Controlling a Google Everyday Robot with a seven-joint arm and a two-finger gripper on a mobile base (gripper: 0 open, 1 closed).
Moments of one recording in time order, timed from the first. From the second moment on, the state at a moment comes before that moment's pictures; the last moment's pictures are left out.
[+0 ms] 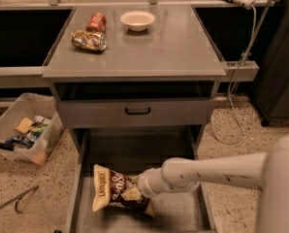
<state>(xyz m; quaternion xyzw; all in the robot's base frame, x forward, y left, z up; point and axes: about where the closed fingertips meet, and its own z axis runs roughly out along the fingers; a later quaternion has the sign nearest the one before) 0.498 0.046 0.422 -0.44 0.81 0.27 0.26</state>
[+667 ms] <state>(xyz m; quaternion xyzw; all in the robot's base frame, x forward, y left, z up) 0.443 0.028 0.619 -0.51 0.72 0.30 0.36</state>
